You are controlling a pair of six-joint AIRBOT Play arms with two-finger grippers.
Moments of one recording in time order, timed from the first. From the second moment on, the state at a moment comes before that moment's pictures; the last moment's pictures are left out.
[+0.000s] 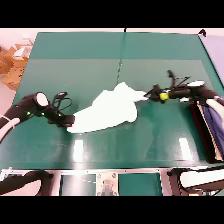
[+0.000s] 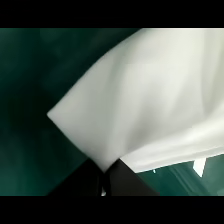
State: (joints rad) left arm -0.13 -1.30 0.83 1.28 -1.10 -1.47; right arm -0.23 -1.55 1.07 -0.58 1.11 1.12
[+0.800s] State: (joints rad) left arm -0.13 -1.22 1.77 1.42 -1.30 -1.52; right arm -0.68 -0.87 1.37 -0.60 1.17 1.25
